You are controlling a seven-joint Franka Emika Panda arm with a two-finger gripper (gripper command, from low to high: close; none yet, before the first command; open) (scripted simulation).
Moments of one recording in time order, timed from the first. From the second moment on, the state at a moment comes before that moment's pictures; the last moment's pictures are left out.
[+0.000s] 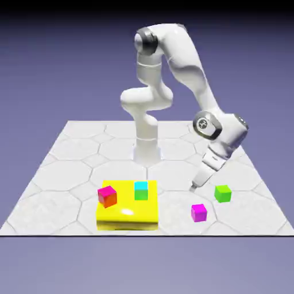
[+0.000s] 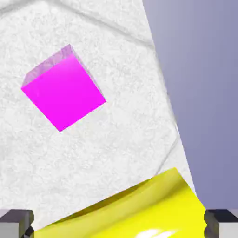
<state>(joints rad) 0.26 0.34 0.31 -2.16 -0.72 2.01 0.54</state>
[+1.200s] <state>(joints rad) 0.30 0.63 0.46 -1.99 -1.08 1.62 0.40</state>
